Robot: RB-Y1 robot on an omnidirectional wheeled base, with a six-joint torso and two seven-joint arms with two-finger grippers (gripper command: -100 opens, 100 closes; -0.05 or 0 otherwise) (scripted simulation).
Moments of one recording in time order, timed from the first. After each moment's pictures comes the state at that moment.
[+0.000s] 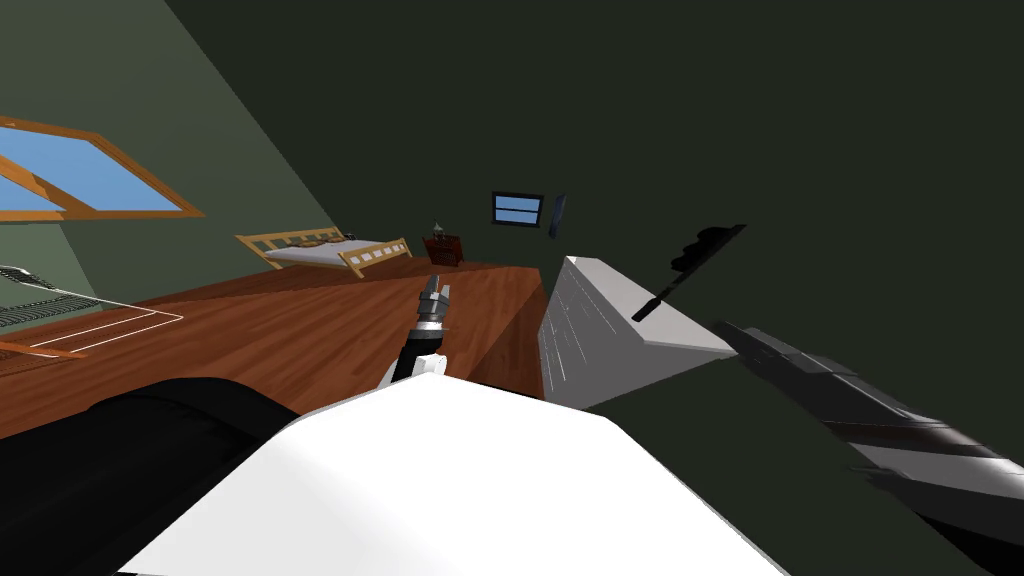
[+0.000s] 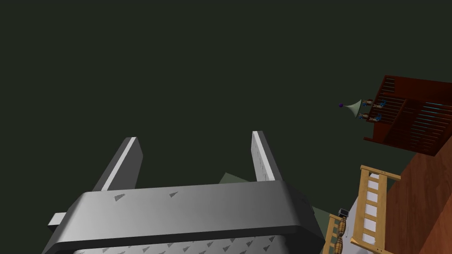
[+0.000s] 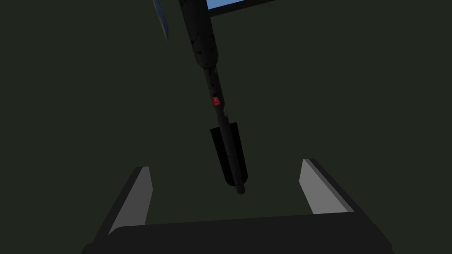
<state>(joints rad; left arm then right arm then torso) 0.51 -0.04 0.02 -2.21 0.01 -0.41 -0.05 1.10 -0.80 -0.85 -2.29 0.01 -0.42 0.05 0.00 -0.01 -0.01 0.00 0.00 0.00</state>
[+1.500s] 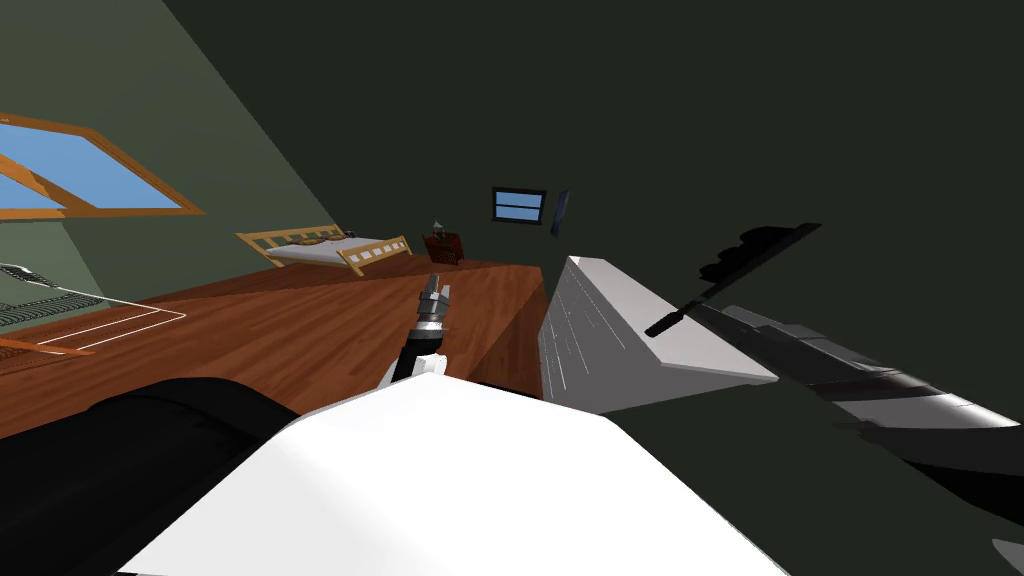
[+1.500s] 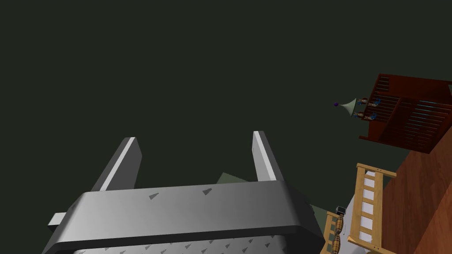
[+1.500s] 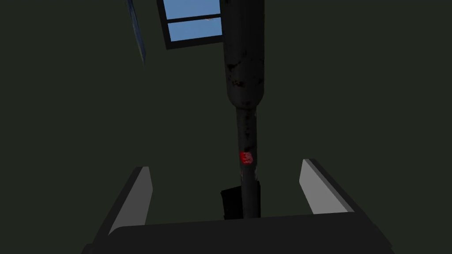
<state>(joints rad) 0.51 -0.04 0.02 -2.21 0.01 -0.41 -0.05 1.11 -1.02 -0.93 -2.23 0.00 -0.40 0.05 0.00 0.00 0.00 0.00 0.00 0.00</state>
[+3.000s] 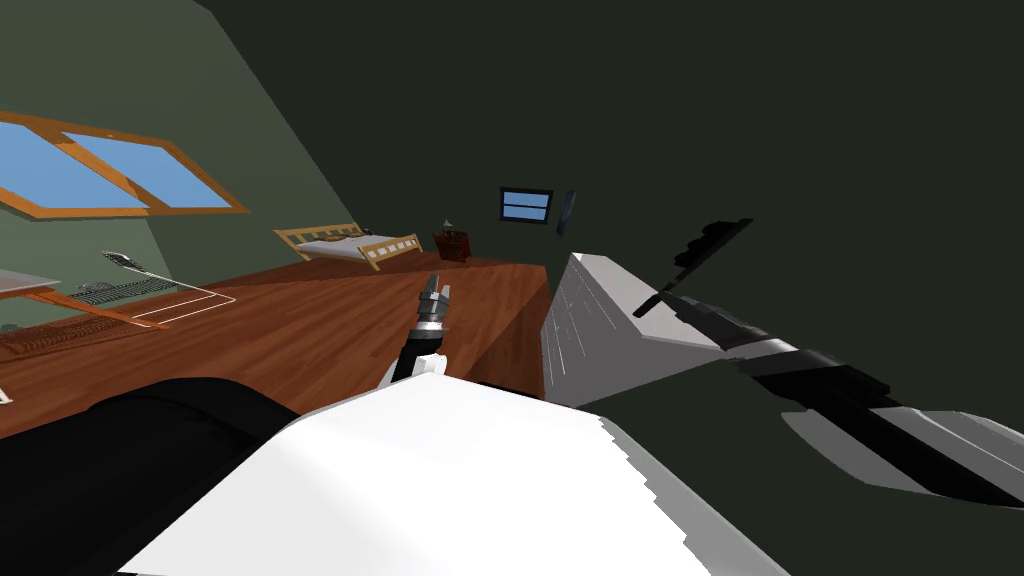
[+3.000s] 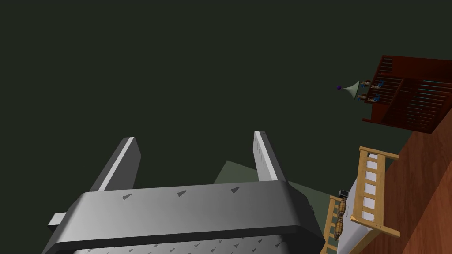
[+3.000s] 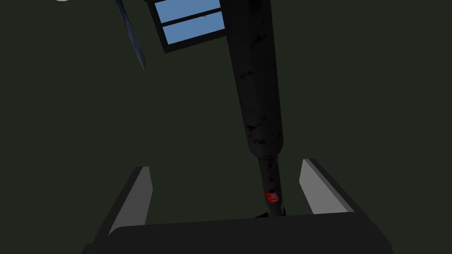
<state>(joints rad) 0.51 -0.04 0.02 -2.21 0.01 -0.41 -0.05 0.66 -1.16 -0.54 -1.97 0.05 -0.30 0.00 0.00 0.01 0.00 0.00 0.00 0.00</state>
